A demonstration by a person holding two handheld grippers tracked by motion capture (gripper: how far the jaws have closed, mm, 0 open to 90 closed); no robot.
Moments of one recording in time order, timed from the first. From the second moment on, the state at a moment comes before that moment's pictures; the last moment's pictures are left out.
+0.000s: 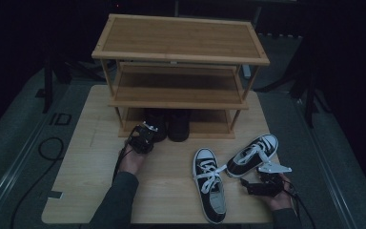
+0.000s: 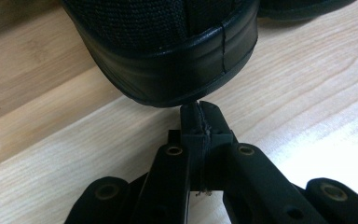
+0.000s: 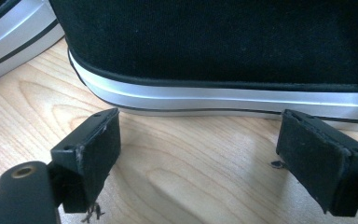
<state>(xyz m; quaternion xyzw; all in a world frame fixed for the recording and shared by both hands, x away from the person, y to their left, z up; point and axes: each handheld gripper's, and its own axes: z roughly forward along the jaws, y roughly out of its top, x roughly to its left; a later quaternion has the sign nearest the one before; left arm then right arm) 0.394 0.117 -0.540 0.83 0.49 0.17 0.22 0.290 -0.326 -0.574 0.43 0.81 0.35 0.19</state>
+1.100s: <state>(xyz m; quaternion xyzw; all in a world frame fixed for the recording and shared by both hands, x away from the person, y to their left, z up) 0.358 0.152 -0.535 0.82 0.46 0.19 0.28 0.290 -0.326 -0.574 0.43 0.81 0.35 0.19</state>
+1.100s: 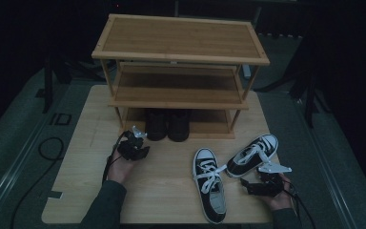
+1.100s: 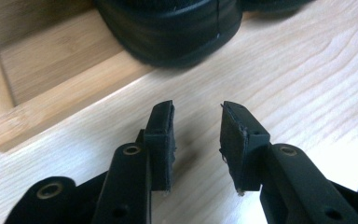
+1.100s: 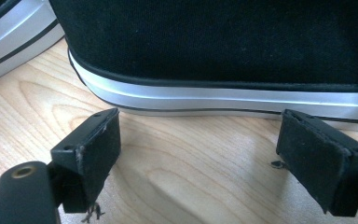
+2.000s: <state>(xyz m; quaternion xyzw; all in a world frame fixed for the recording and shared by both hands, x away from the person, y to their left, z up) 0.342 0.178 -0.552 0.81 0.48 0.18 0.29 0.290 -0.326 -0.574 0.43 0.81 0.35 0.19</state>
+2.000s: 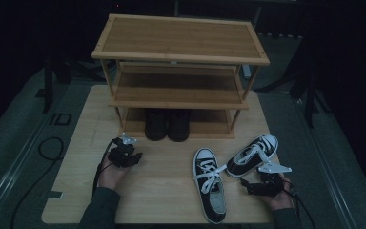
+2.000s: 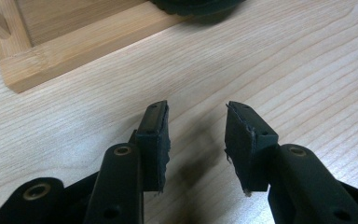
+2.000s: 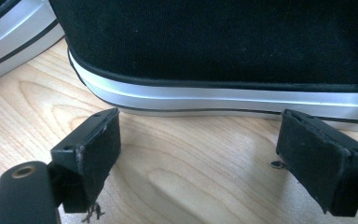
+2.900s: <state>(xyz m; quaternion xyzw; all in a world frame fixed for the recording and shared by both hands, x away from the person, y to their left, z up) 0.340 0.175 -0.556 0.81 0.48 0.17 0.29 0.266 -0.308 -0.545 0.40 0.82 0.36 0.21</state>
